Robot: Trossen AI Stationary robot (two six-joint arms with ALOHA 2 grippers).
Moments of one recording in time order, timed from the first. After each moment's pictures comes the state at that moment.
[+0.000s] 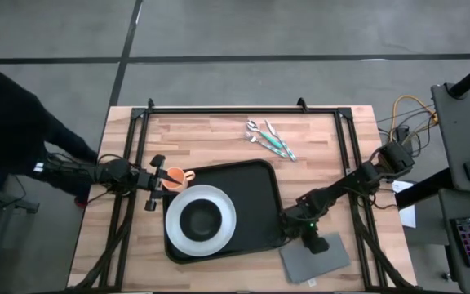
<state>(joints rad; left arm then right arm) -0.13 0.17 0.01 0.14 0.05 0.23 0.42 1.71 0.78 -0.41 -0.62 0.20</state>
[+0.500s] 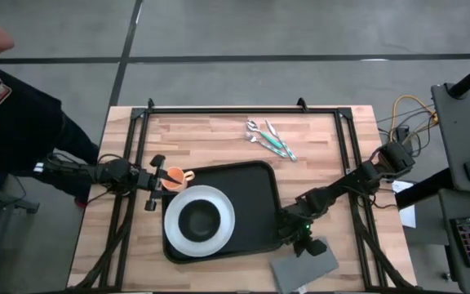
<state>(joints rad) -0.13 0.17 0.01 0.14 0.05 0.23 0.41 1.70 0.78 -0.14 -0.74 0.13</state>
